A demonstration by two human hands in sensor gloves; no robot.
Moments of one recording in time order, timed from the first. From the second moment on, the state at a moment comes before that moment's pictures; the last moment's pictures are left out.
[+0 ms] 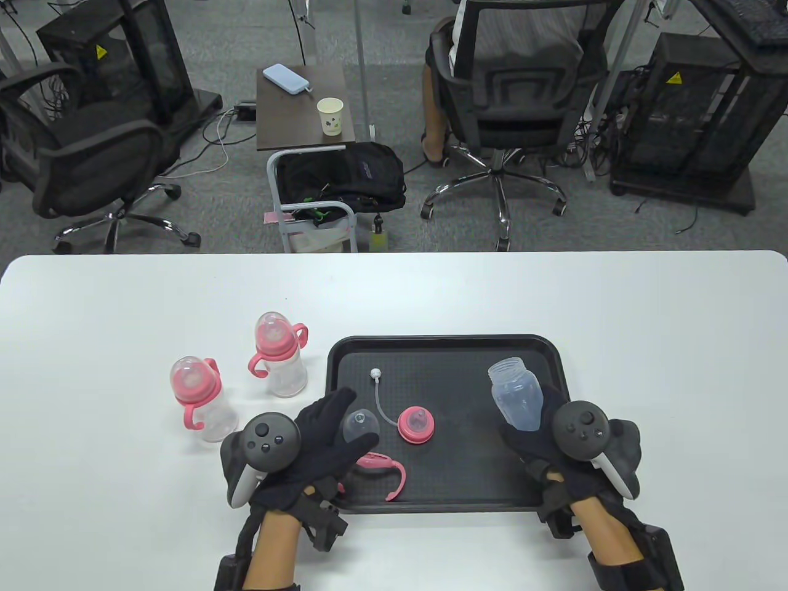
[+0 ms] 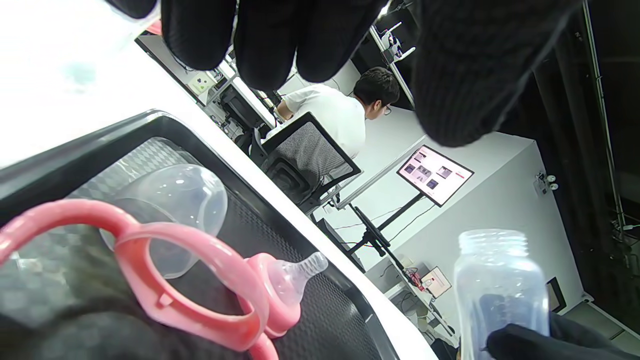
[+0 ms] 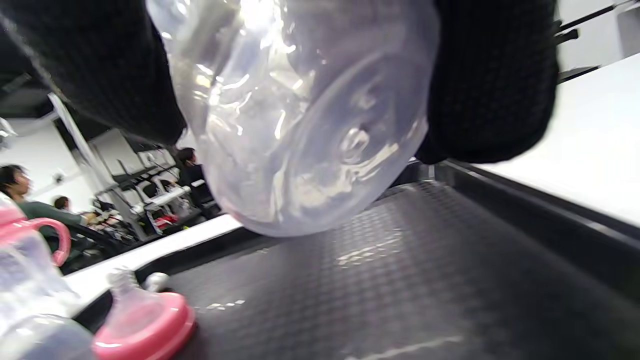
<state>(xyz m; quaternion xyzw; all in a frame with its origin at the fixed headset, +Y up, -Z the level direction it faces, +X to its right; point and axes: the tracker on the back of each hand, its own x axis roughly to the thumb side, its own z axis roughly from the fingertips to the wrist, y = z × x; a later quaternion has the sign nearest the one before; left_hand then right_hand) -0.174 -0.703 -0.278 -0.02 -0.10 0.41 0.91 0.215 -0.692 -0.288 0.01 -0.03 0.97 0.25</state>
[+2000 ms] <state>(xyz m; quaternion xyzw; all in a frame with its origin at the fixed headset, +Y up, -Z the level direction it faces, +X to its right) -0.195 -0.749 -0.297 -0.21 -0.07 0.38 0.90 0.229 -0.735 -0.285 0.22 0.11 0.87 0.42</state>
